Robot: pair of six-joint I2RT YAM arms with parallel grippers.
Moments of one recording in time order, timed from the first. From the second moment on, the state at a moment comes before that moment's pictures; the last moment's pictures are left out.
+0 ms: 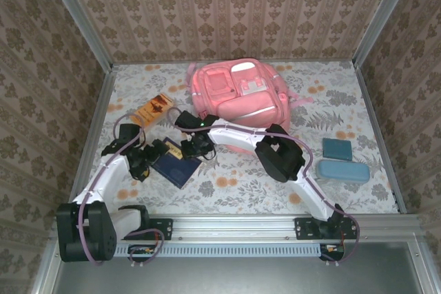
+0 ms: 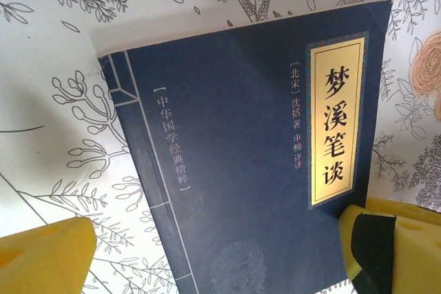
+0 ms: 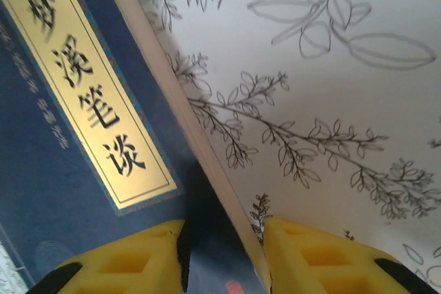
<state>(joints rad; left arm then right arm) -0.04 1.11 0.60 -0.69 0.25 -0.81 0.93 2.34 1.90 -0.77 -0.13 0.57</state>
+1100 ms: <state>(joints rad) -0.26 1.20 0.54 -0.53 0.39 -0.79 0.89 2.03 1.47 -0.74 -0.07 0.68</state>
